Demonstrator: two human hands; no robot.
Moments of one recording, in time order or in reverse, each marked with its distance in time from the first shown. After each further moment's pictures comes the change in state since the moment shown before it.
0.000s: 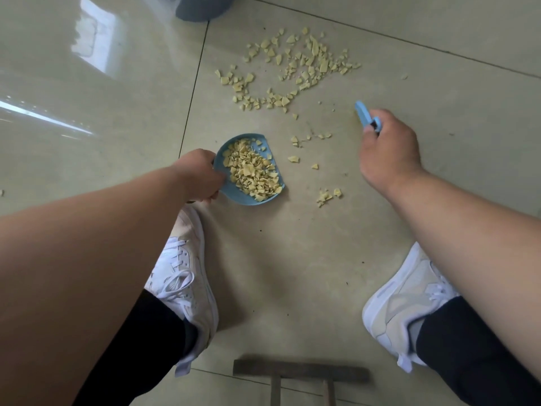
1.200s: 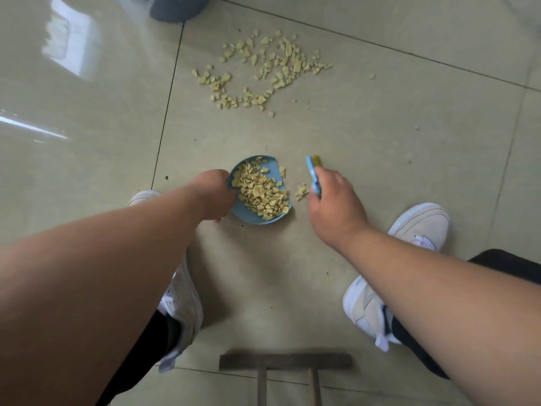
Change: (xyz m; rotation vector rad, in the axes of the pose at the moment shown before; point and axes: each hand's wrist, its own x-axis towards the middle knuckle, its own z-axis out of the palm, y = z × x) left_hand -0.024 0.027 0.057 0.022 -0.113 0.077; right_hand -0.102 0.009 0.025 -0.073 -0.210 -0.086
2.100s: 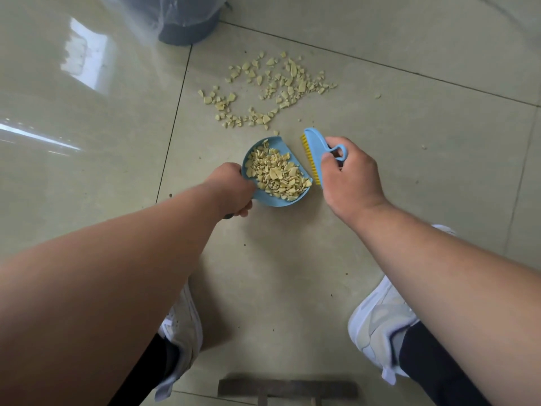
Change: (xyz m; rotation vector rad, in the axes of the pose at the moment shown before) left_hand 0.009 0.049 -0.014 -0.314 0.061 -0.083; right_hand 0.059 -0.031 -0.049 0.405 0.156 0.141
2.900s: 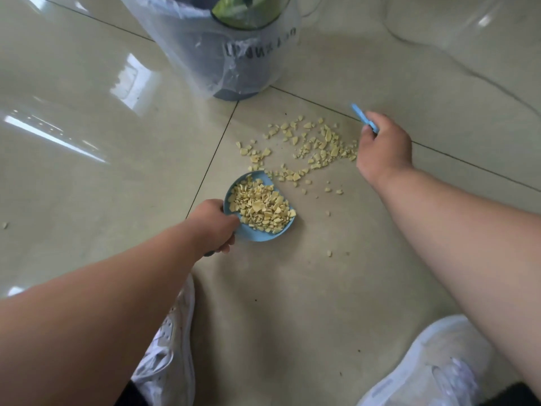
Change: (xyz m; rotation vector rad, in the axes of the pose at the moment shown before) left_hand 0.019 -0.035 -0.064 -0.115 0.149 -0.059; right_hand 0.169 -0.048 0.011 -0.152 0.113 -0.178
